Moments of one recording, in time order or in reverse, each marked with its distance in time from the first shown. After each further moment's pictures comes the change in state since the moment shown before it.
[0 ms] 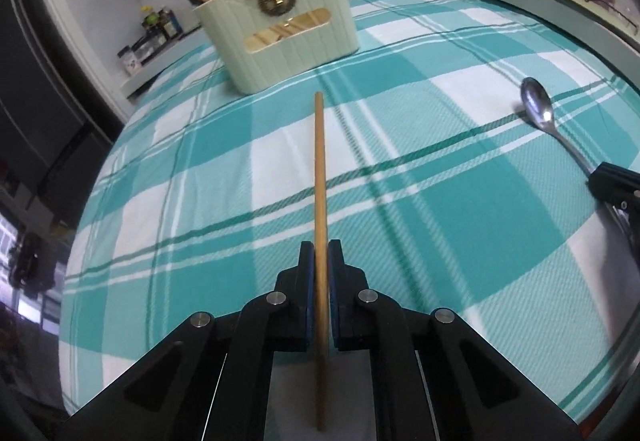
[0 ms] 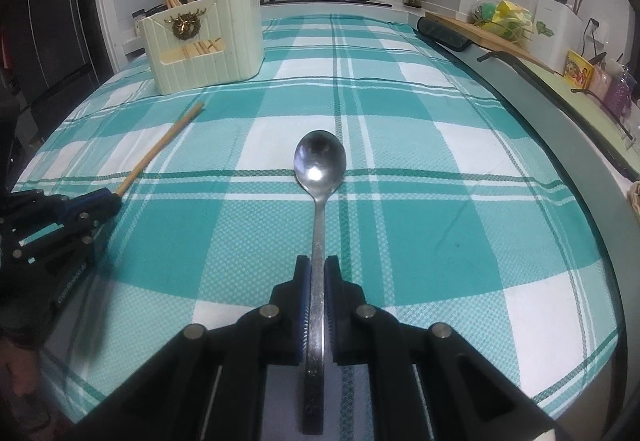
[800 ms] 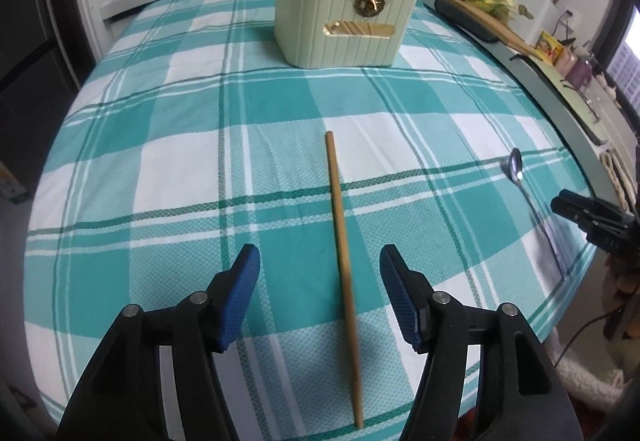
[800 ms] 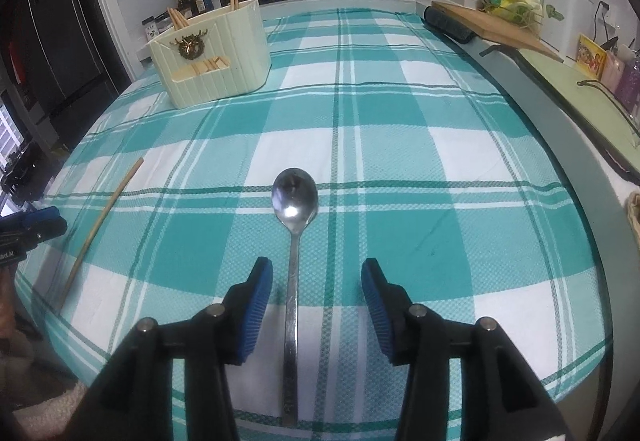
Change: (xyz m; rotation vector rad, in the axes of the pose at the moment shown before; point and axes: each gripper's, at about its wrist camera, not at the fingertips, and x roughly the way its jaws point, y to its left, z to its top) left arm -0.005 0.126 0.005 -0.188 0.115 -0.382; right arm -0.021 -0.028 0.023 0.043 0.068 0.113
